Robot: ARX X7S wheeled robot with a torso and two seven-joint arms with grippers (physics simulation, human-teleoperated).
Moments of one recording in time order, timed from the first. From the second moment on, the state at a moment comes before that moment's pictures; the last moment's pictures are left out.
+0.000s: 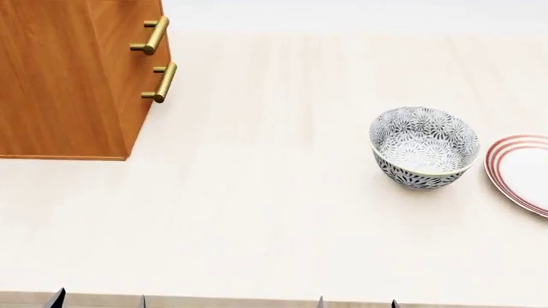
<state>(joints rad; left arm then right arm) 0.02 -0.17 0.24 0.04 -0.07 0.05 -0.22 -0.02 0.16 -0.18 -0.07 0.22 0.01 0.17</state>
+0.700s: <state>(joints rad) 0.02 -0.19 0.26 0.04 -0.09 0.05 -0.24 -0.03 0.19 -0.19 -0.10 0.30 0.00 0.16</state>
